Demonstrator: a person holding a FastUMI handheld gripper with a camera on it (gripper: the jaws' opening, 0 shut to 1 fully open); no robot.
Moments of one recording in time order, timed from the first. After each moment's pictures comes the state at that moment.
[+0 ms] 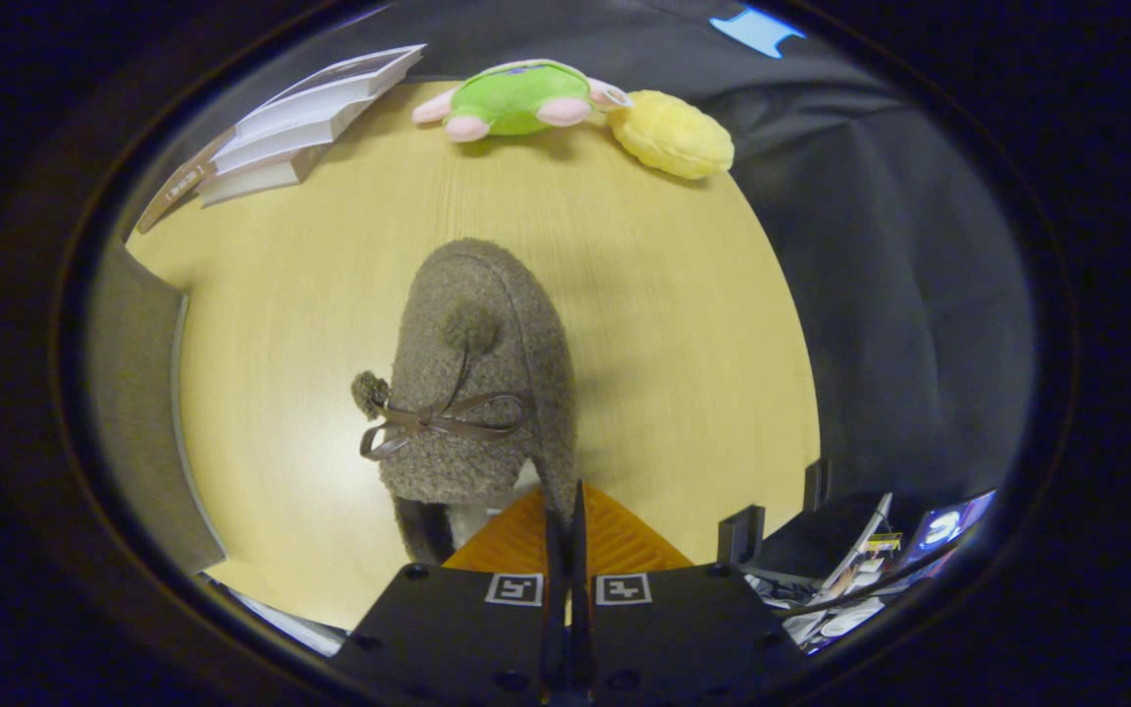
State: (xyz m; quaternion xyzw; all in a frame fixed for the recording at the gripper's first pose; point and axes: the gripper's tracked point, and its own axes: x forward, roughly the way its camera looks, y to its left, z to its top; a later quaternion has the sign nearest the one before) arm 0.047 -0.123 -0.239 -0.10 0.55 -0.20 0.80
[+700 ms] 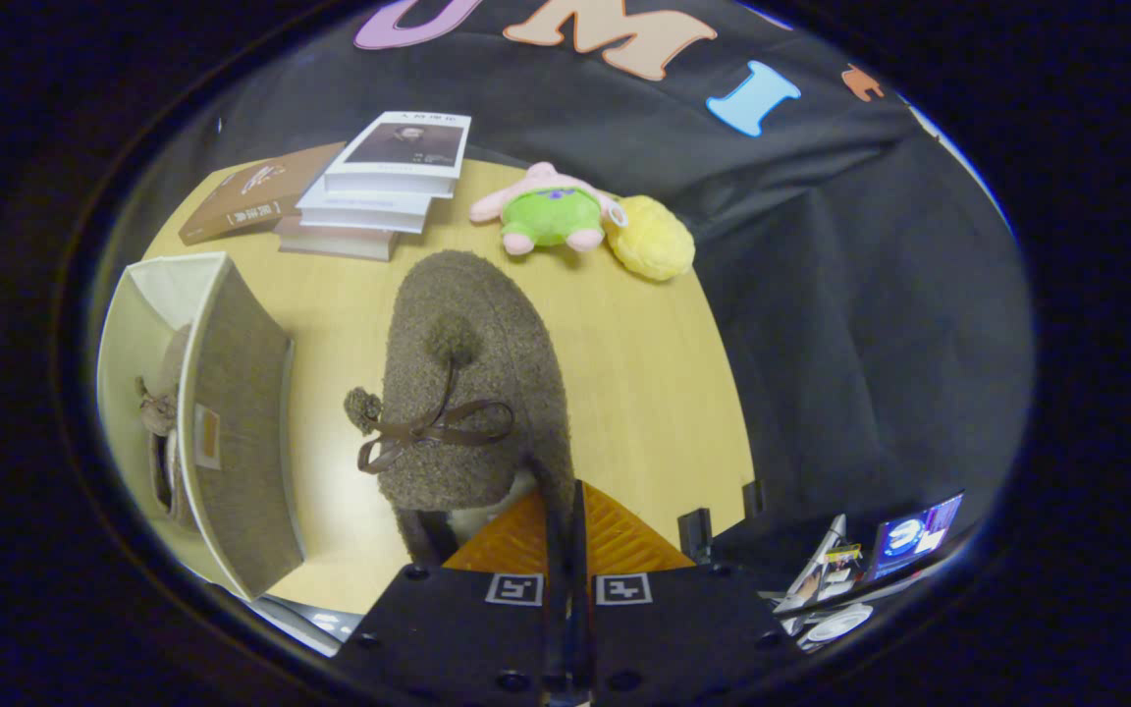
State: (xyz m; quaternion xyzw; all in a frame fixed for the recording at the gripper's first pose) arm 0.042 -0.024 -0.099 -0.16 0.46 -0.23 0.84
